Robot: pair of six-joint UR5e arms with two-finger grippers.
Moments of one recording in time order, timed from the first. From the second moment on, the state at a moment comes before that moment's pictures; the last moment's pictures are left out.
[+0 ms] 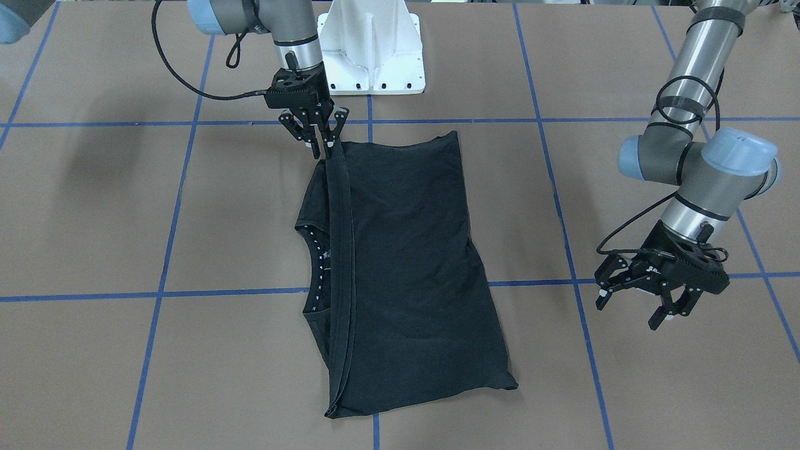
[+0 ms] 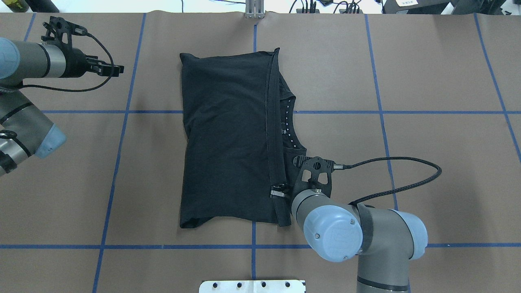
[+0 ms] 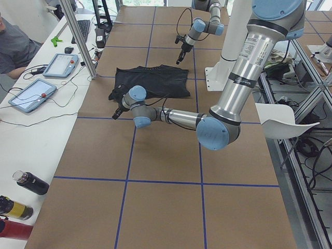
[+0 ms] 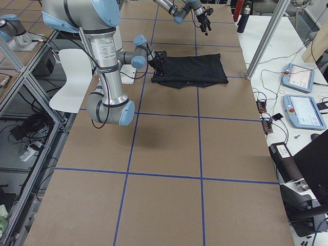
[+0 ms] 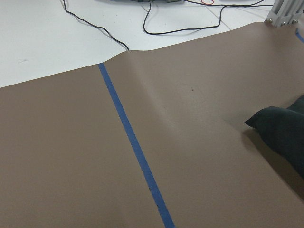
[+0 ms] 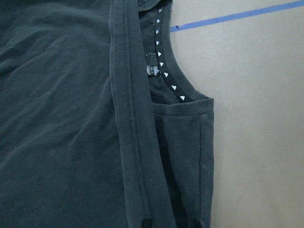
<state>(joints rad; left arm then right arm) -0.97 -1.96 -1.25 -2.68 -1.88 -0.68 0.22 -1.13 1.95 -1.48 1.29 1.54</state>
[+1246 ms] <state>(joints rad) -0.97 -1.96 -1.26 -2.68 -1.88 -0.68 0.43 -0.64 1.34 -1.75 1.42 1.17</state>
